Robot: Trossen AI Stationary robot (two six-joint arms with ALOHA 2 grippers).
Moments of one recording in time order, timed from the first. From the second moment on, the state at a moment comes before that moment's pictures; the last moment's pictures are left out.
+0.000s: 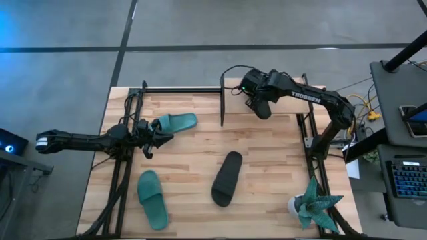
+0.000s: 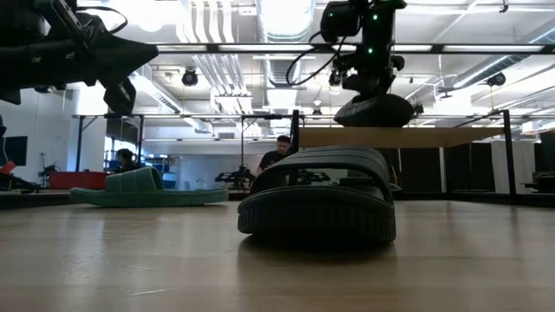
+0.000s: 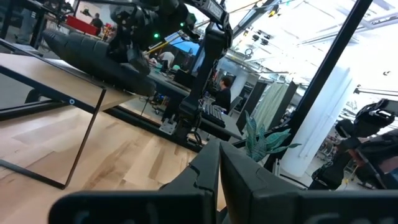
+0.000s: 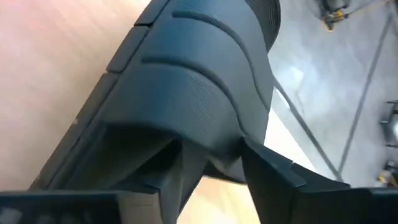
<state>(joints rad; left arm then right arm) 0.07 0.46 0.01 0.59 0.02 -0.47 -0.42 1.67 1.56 -1.22 0.62 0.21</state>
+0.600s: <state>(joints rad) 0.07 0.46 0.00 0.59 0.02 -0.47 -0.40 1.54 1.56 -1.35 0.10 0.12</state>
